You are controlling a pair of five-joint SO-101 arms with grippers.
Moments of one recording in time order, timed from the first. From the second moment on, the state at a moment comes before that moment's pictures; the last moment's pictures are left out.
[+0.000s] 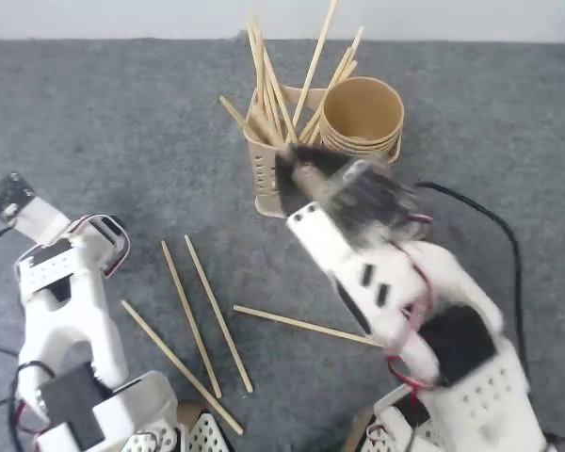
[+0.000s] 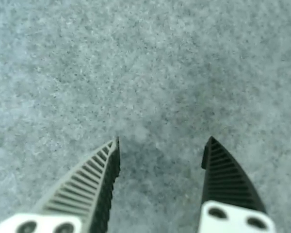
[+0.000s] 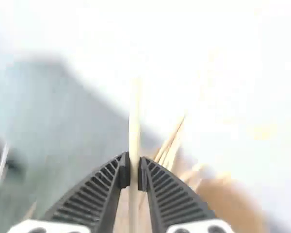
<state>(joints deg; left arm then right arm) -35.5 -12.3 52.4 36.7 24.3 -34.5 -57.7 29.3 39.7 13.1</state>
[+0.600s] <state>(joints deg) -35.5 -12.3 52.4 36.7 24.3 -18.3 -42.7 33.3 -6.8 -10.9</state>
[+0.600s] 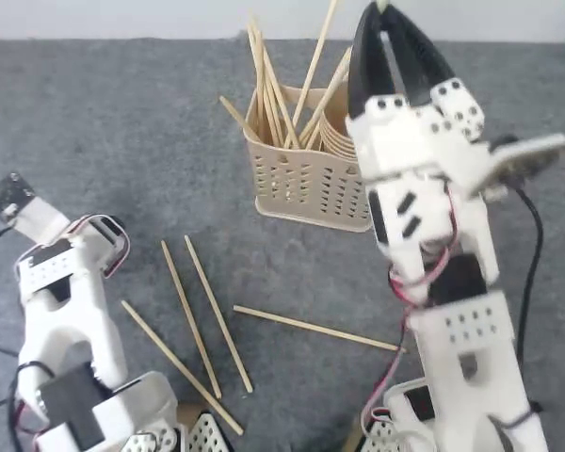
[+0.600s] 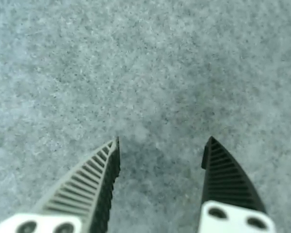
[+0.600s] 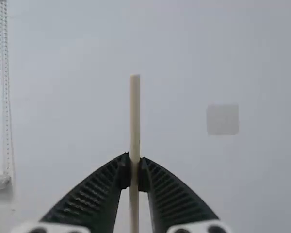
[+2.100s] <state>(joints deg) -36.0 -12.0 51.8 36.7 24.2 -55.1 -64.9 33.1 79.4 -1.2</state>
